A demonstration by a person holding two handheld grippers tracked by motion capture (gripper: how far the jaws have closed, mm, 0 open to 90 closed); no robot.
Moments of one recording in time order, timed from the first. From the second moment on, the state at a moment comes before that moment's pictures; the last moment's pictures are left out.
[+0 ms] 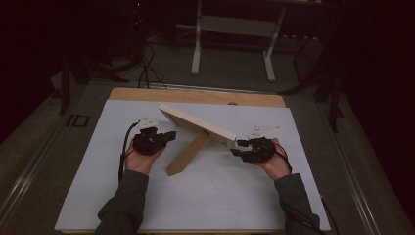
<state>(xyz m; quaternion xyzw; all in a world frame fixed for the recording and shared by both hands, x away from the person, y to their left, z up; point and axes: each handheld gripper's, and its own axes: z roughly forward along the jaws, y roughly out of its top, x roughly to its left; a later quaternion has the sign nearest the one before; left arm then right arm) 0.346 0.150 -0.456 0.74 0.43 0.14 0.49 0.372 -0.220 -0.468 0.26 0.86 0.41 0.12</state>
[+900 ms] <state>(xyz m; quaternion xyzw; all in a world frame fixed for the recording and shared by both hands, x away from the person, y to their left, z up) 0.370 0.136 -0.448 0.73 0.44 0.15 0.50 0.378 -0.222 -0.452 0.30 0.84 0.43 0.15</state>
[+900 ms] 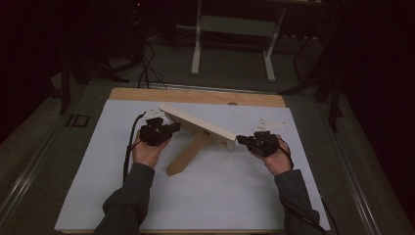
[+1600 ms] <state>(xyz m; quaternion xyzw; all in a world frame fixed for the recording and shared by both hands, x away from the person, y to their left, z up) 0.378 0.122 -0.448 0.74 0.44 0.15 0.49 0.387 -0.212 -0.452 0.30 0.83 0.45 0.14</state>
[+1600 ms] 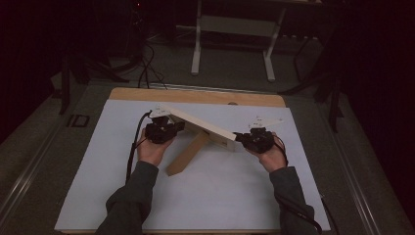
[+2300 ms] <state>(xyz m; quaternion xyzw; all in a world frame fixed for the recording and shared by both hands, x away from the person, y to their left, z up) 0.376 0.104 -0.445 0.76 0.41 0.14 0.48 0.384 -0.209 -0.450 0.29 0.84 0.44 0.13</state>
